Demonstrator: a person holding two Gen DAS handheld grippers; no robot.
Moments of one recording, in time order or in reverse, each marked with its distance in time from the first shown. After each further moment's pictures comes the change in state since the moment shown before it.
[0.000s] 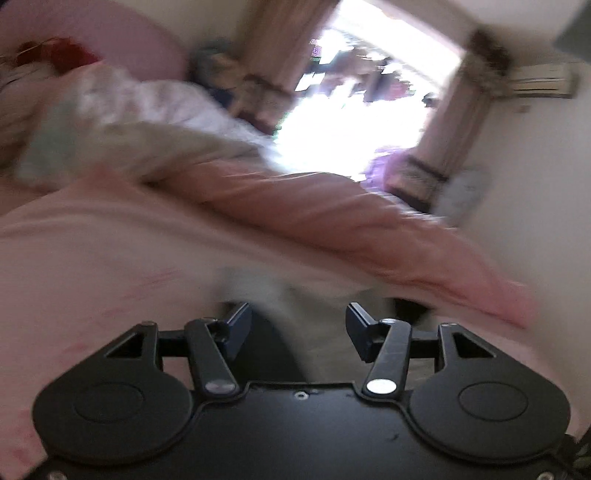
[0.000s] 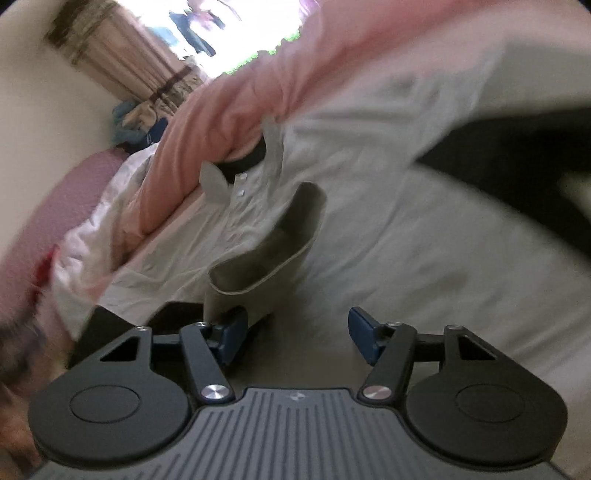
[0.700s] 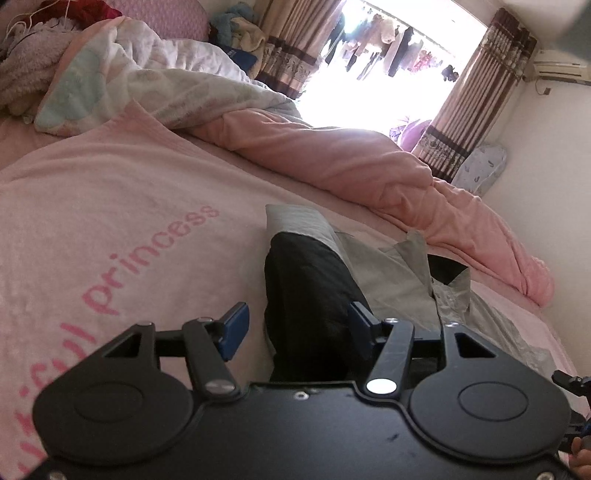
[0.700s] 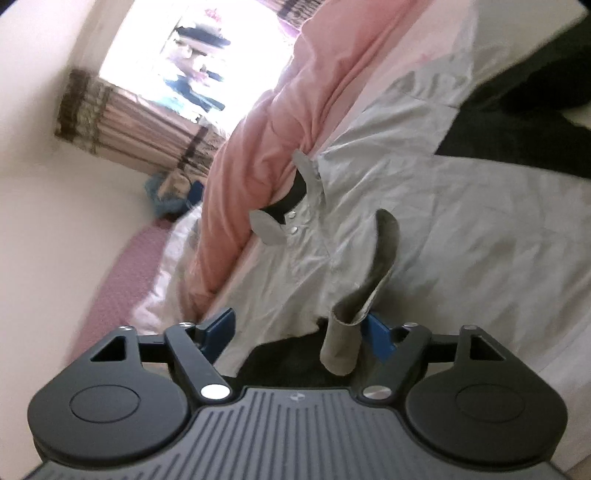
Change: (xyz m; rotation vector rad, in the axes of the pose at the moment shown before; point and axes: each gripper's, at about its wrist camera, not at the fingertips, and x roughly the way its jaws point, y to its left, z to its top) left arm 0.014 0.037 -0.019 -0.018 0.106 0.012; right arm -0.011 0.017 -0.002 0.109 -0.082 0.079
